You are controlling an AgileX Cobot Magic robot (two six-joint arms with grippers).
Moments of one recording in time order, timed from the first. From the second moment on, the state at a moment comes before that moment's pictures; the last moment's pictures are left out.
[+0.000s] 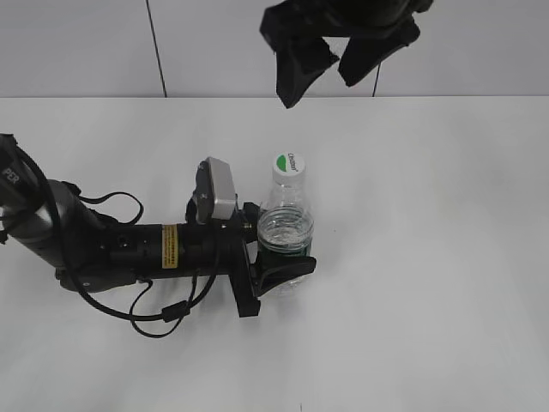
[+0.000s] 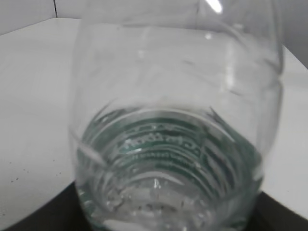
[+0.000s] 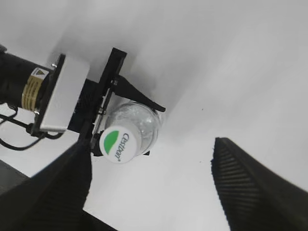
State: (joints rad) left arm -0.42 2.32 -0.94 1.04 -1.22 -0.29; right arm 0.67 1.80 -1.77 0.06 1.22 -0.05
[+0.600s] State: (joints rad) left arm -0.42 2.32 -0.94 1.04 -1.22 -0.29; right arm 0.67 1.85 -1.77 0.18 1.22 0.18
